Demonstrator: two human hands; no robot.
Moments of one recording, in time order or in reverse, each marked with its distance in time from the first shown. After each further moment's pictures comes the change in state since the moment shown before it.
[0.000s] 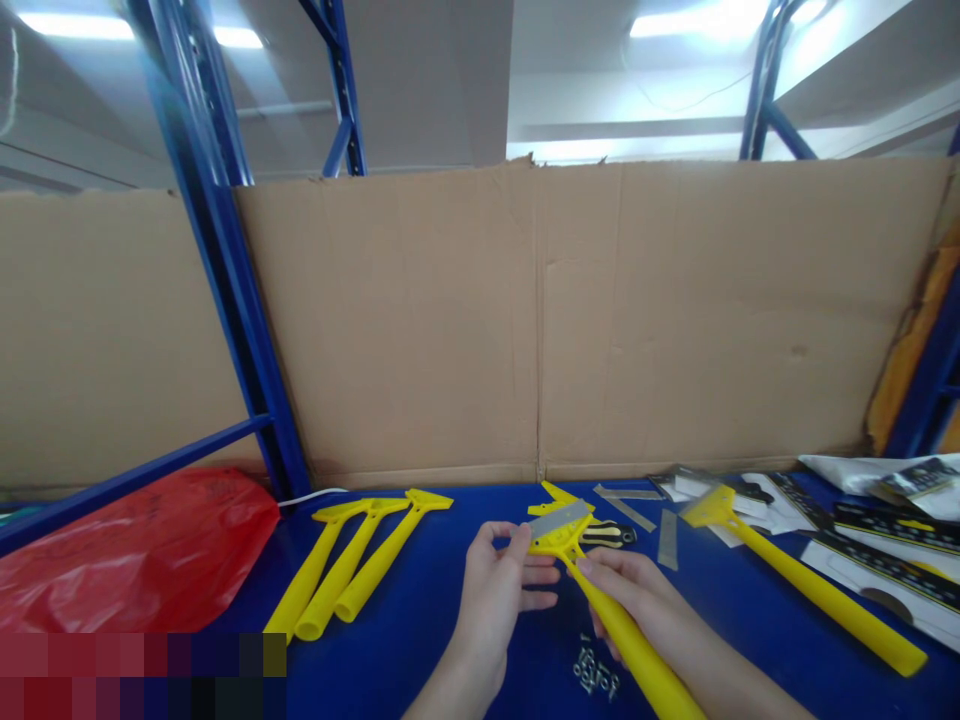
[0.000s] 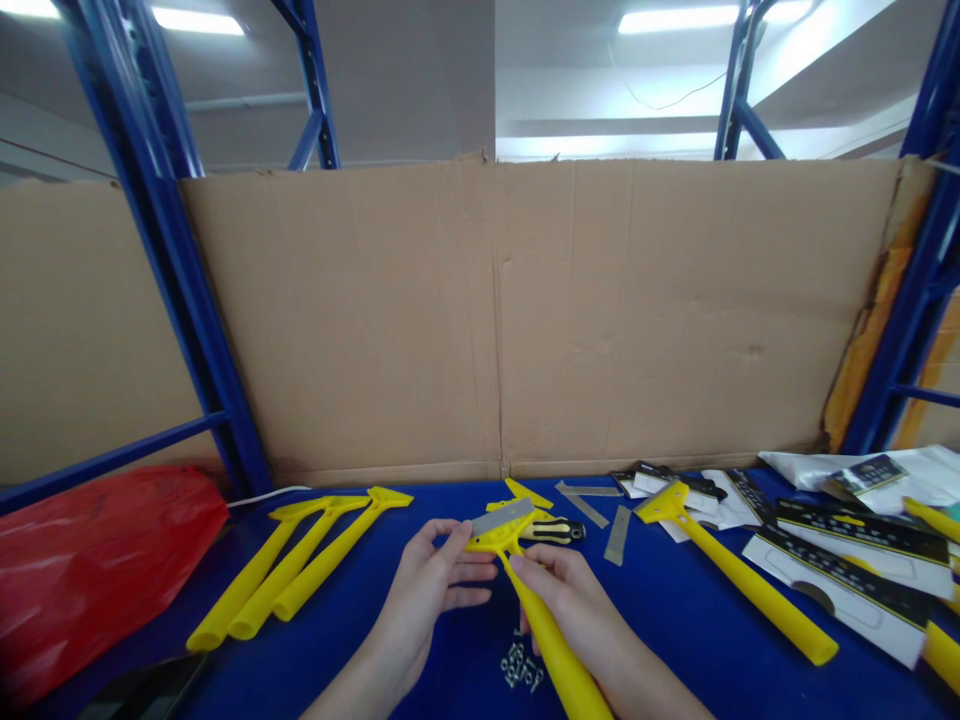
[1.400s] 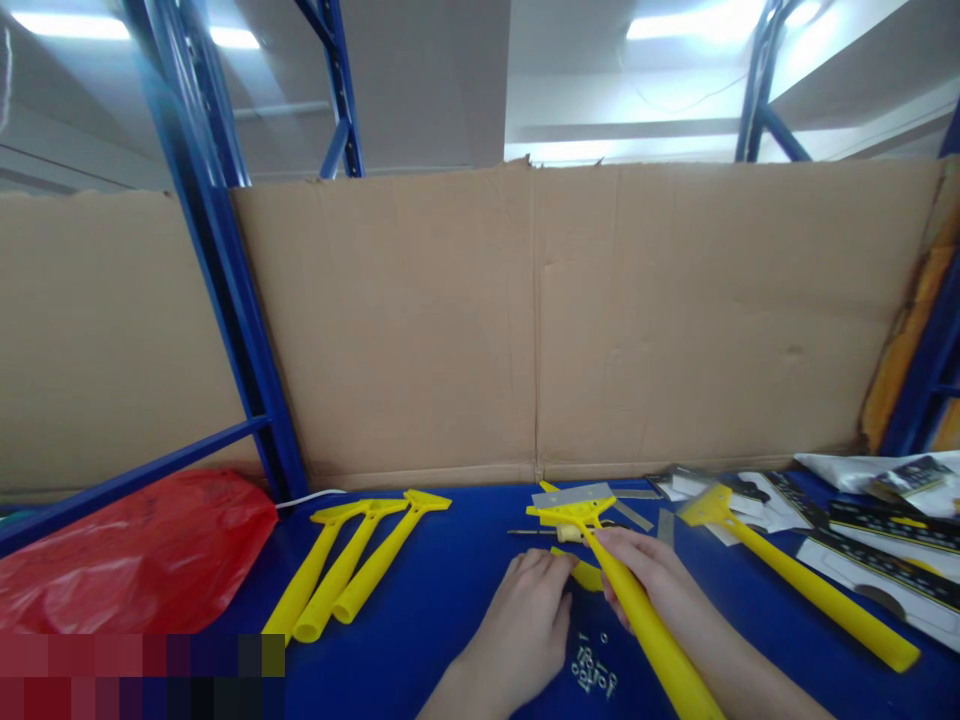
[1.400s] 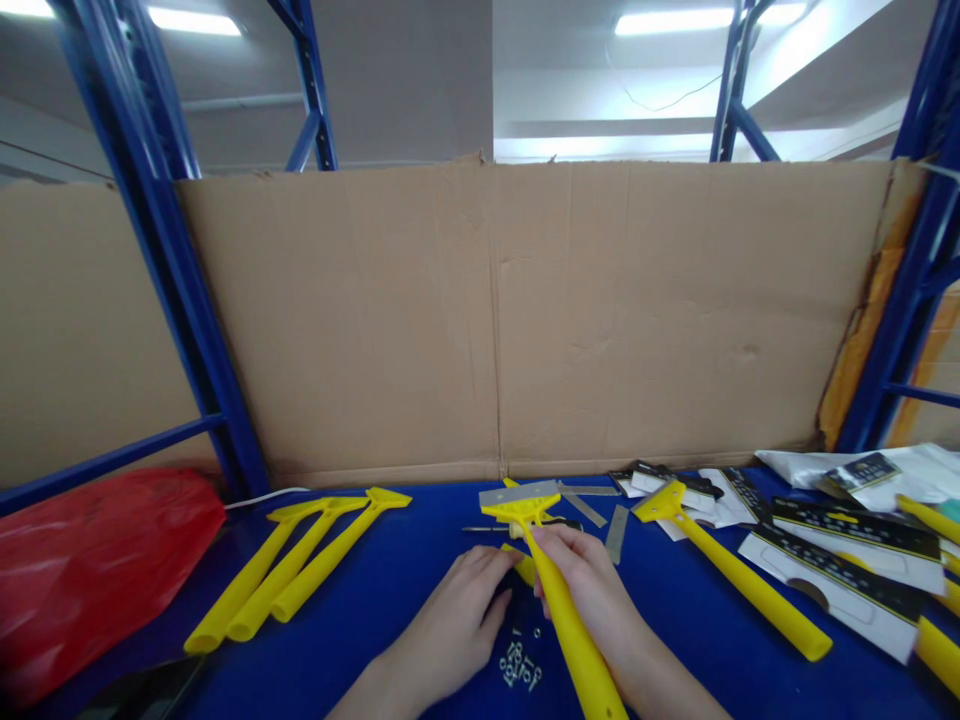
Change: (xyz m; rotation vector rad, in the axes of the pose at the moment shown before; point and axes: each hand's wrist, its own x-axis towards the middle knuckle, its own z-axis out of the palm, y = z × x) left_hand 0.009 -0.030 -0.011 1.110 -0.483 0.779; right_hand 0.001 -0.012 -0.013 0.088 0.154 -0.062
